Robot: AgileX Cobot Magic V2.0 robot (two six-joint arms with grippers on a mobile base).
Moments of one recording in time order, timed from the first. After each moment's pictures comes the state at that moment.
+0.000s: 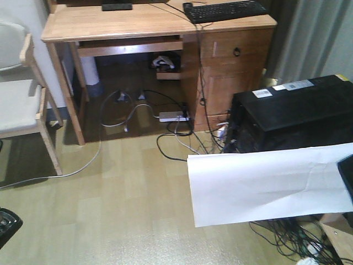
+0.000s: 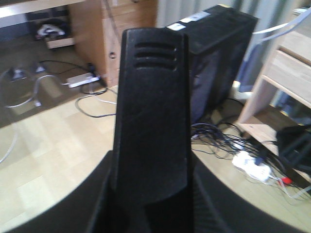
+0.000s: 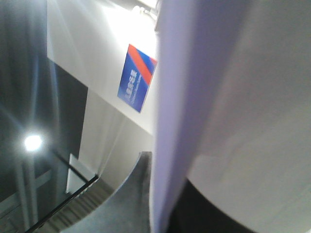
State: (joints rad) left arm -0.41 0.22 -0.55 -0.10 0.86 0.00; right arm 0.16 0.65 0.03 -0.39 -1.16 1.50
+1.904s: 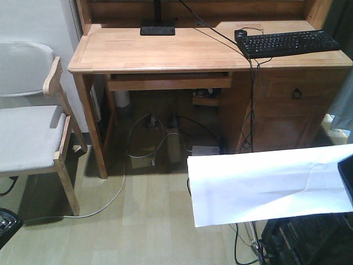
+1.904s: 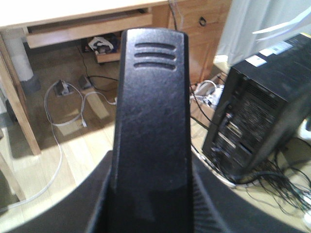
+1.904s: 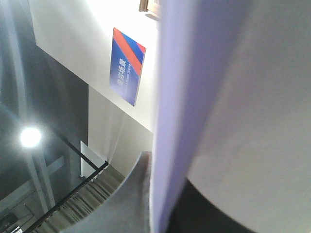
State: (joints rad) left arm -0.41 0.22 -0.55 -0.10 0.86 0.00; right arm 0.16 0.65 0.03 -0.39 -1.16 1.50
